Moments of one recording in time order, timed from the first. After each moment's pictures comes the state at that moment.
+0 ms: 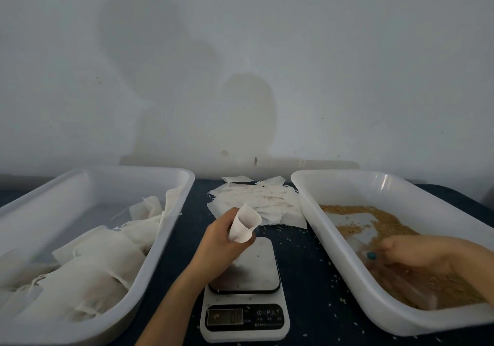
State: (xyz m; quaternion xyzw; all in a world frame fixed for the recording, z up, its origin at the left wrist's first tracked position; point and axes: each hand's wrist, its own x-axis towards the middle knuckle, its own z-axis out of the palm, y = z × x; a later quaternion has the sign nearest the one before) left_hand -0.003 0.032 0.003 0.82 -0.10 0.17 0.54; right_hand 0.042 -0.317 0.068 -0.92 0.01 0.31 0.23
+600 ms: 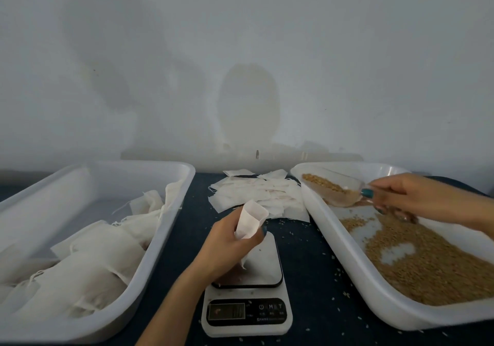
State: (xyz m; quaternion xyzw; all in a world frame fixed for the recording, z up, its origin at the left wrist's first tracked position) left_hand -0.009 0.027 0.004 0.83 -0.09 0.11 0.55; right_hand 0.037 -0.304 0.130 -0.93 -0.21 0.08 0.29
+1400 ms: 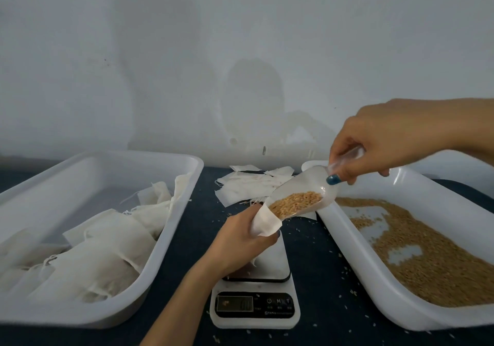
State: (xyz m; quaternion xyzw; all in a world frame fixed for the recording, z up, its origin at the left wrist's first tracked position) left_hand -0.011 0.023 0.005 0.85 -0.11 0.09 0.51; right_hand 0.004 -0.191 0.238 -0.93 -0.34 0.06 -0.12
